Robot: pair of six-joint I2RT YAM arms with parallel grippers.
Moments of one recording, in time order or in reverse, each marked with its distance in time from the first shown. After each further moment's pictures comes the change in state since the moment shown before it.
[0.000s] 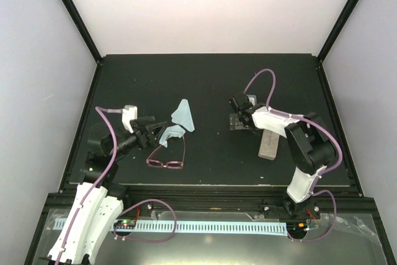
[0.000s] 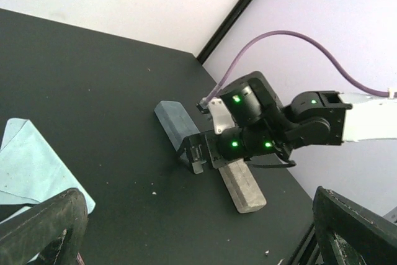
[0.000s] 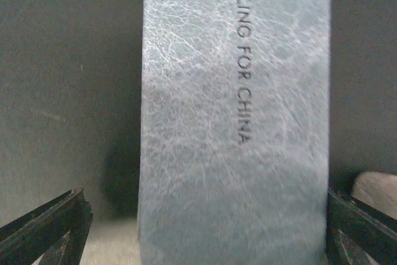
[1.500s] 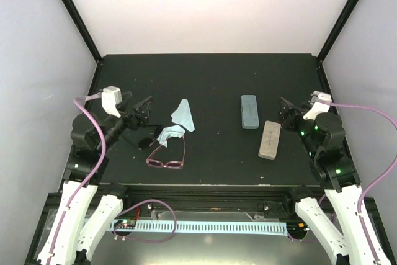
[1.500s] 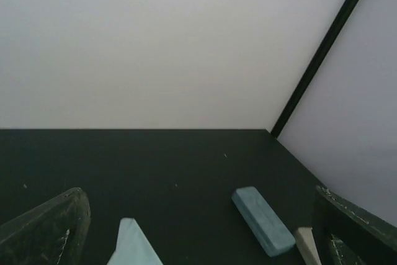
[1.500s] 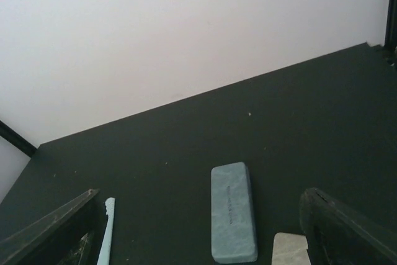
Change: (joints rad) left arm -0.038 0.081 0.315 -0.087 -0.389 0.196; right arm -0.261 -1.160 -0.148 -0.046 -0.216 -0.047
